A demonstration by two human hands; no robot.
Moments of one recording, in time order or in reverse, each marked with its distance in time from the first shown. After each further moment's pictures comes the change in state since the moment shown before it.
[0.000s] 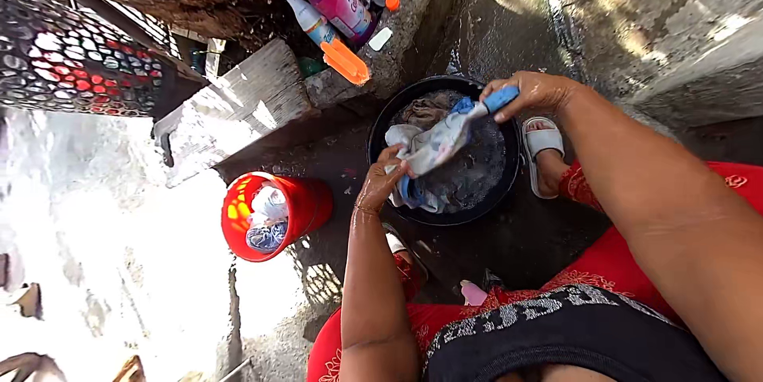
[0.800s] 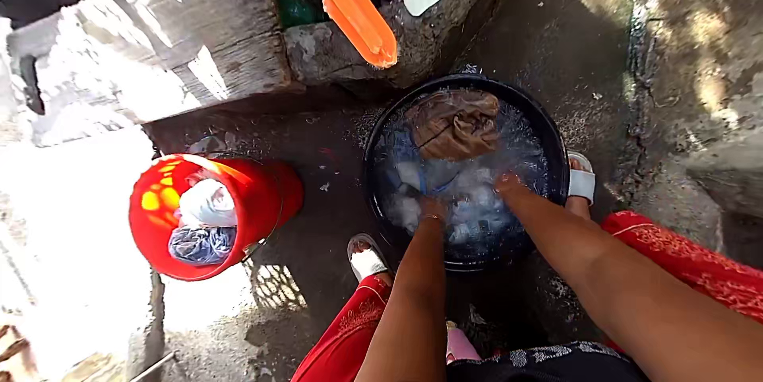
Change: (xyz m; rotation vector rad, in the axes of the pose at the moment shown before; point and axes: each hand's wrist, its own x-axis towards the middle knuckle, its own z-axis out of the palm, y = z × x) left_hand 0.082 -0.145 0.132 0.585 -0.391 -0.818; right_hand 0.079 0.146 0.129 -0.754 -0.303 1.012
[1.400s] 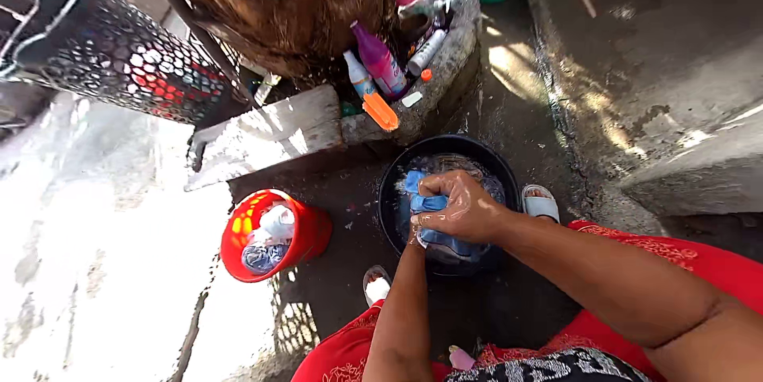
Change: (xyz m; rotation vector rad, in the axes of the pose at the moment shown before) left_hand -0.186 0.015 -0.044 -0.952 0.664 0.664; right_hand -0.353 -0.071 -0.057 0.762 0.515 -1.180
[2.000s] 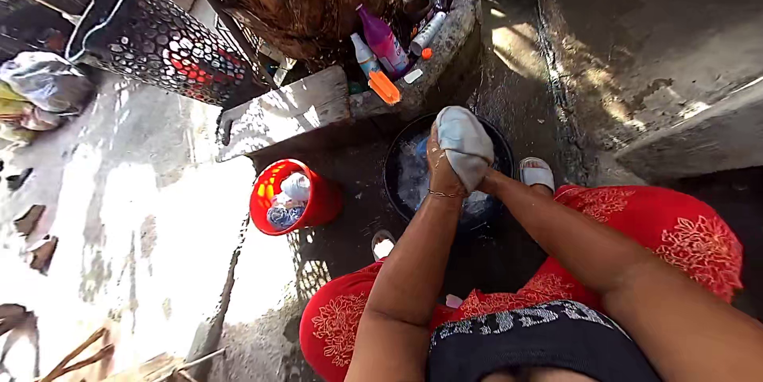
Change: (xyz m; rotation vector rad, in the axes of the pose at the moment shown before) left_hand -0.063 0.140 0.056 -0.726 -0.053 0.209; right_hand -0.053 0.155 -0.015 0.087 0.069 0.322
